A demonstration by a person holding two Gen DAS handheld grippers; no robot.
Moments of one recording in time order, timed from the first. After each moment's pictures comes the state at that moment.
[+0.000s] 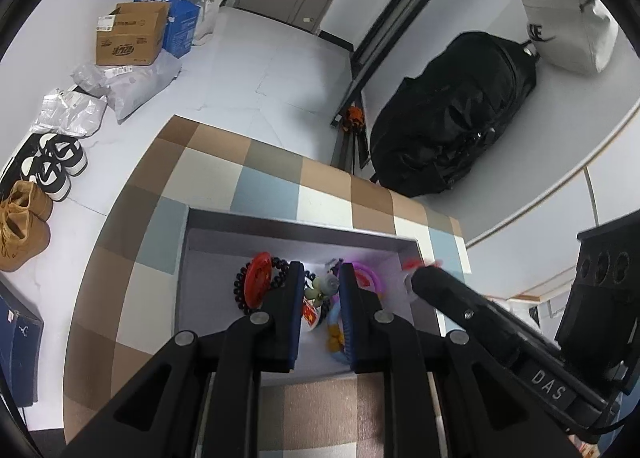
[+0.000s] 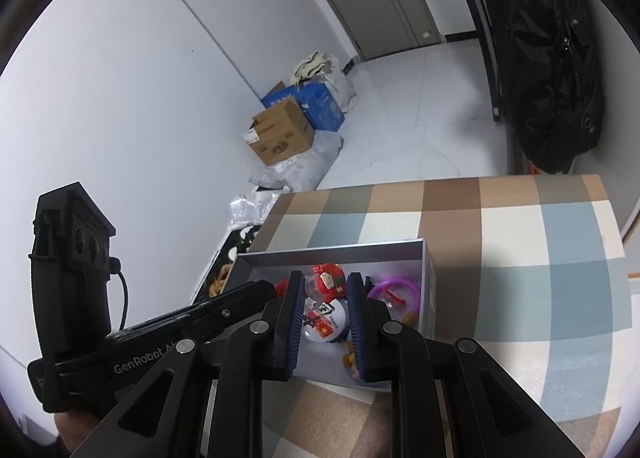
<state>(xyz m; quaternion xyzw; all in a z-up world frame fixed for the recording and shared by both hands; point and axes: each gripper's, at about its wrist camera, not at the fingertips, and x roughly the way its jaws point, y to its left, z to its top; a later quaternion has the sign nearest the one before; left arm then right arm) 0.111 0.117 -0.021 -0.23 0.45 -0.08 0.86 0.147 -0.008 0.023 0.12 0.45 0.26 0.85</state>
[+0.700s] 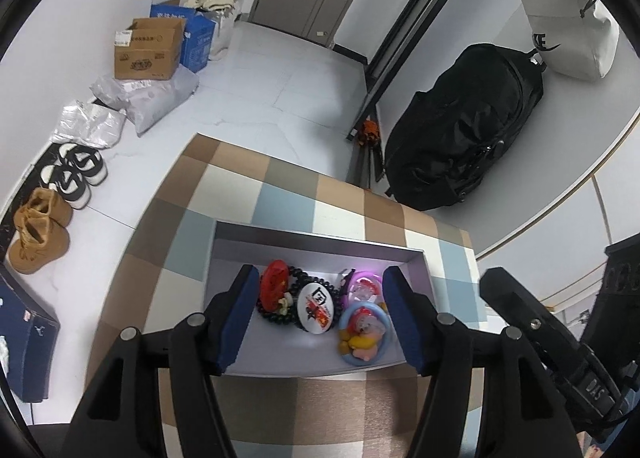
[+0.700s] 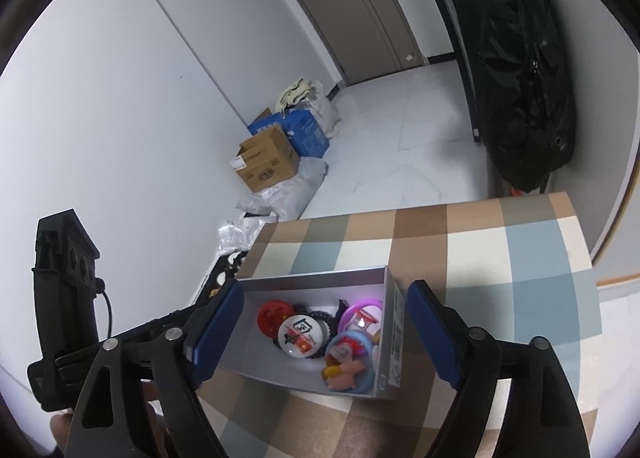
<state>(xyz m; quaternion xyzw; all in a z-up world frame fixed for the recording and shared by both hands) 0.101 0.119 -0.007 -0.21 0.43 -0.04 0.88 0.137 -0.032 0.045 0.12 0.40 0.23 0.88</state>
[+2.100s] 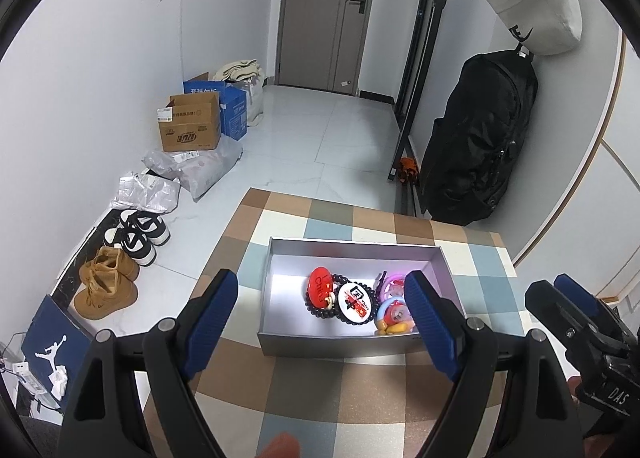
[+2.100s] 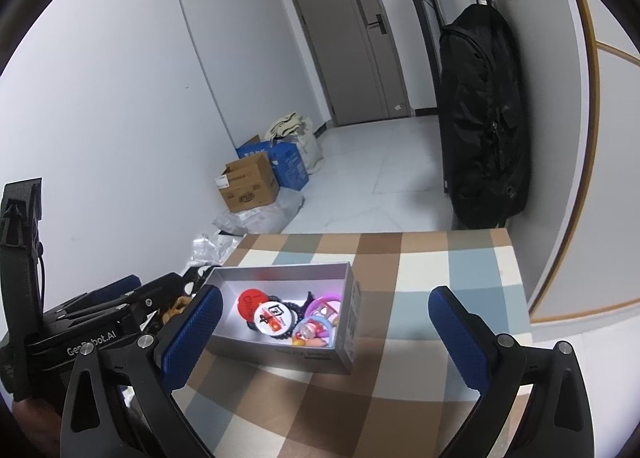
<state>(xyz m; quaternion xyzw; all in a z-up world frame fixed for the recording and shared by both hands) 0.050 0.098 0.017 -0.10 0.35 0.05 0.93 0.075 -0.053 0.069 0.06 0.33 0.20 0.92</state>
